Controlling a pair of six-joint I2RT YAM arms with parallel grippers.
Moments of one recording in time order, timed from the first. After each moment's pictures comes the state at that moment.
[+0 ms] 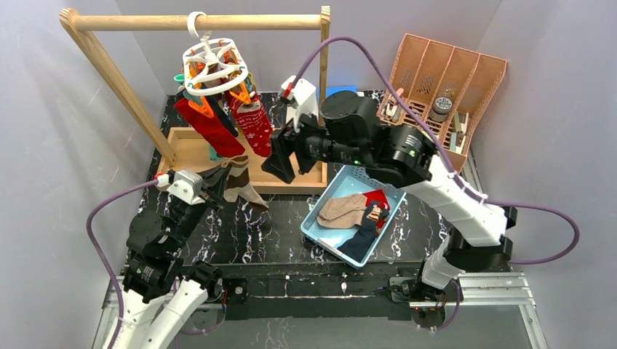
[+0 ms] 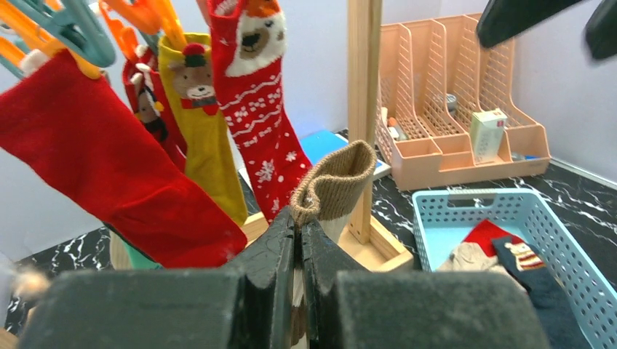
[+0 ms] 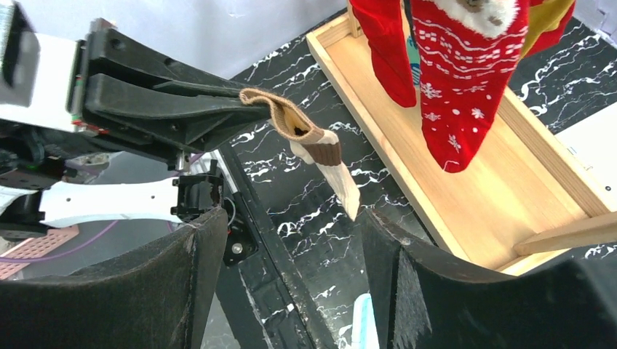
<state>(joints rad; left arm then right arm) -0.45 0.34 0.78 -0.23 0.10 0.09 1.19 1.58 2.19 -0.92 0.00 0.23</state>
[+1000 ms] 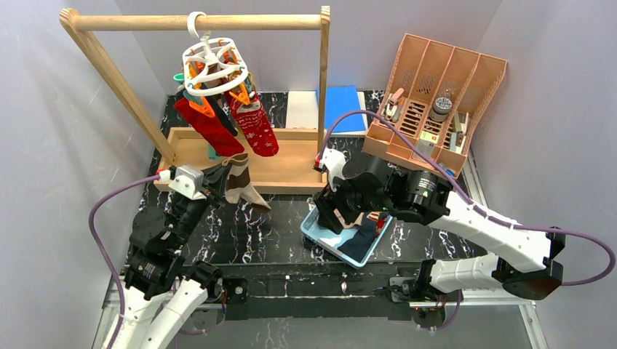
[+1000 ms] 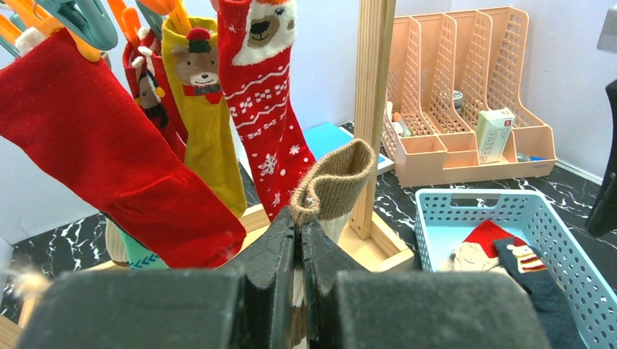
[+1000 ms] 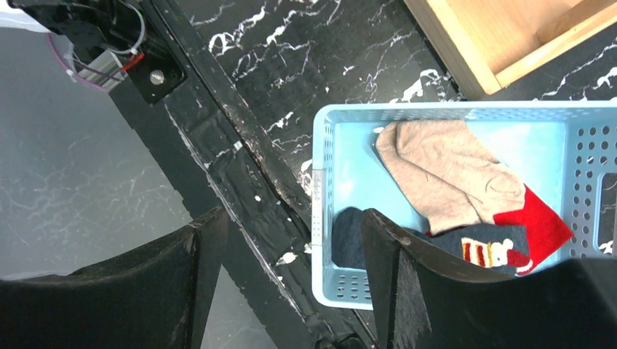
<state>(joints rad) -0.45 0.36 0.78 -0.22 0.05 0.07 1.18 1.18 1.40 -0.94 0.00 0.23</state>
